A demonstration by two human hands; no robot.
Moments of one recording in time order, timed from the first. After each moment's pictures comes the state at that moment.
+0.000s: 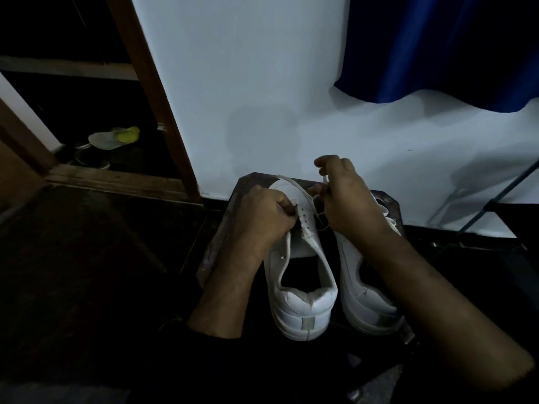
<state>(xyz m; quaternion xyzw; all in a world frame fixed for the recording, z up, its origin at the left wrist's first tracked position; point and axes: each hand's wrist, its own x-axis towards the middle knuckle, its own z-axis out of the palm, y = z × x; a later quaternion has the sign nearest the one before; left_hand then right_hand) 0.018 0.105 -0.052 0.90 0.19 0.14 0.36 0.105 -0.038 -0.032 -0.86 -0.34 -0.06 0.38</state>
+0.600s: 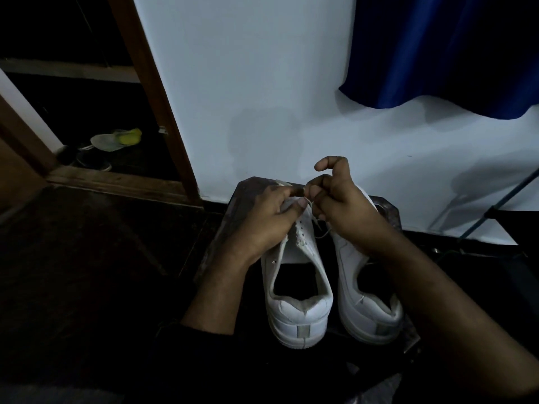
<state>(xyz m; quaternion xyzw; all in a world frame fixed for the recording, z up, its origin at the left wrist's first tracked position) 0.022 0.100 -0.052 0.82 0.11 0.11 0.55 0.095 -0.048 -0.016 -0.74 -0.35 0.14 0.56</state>
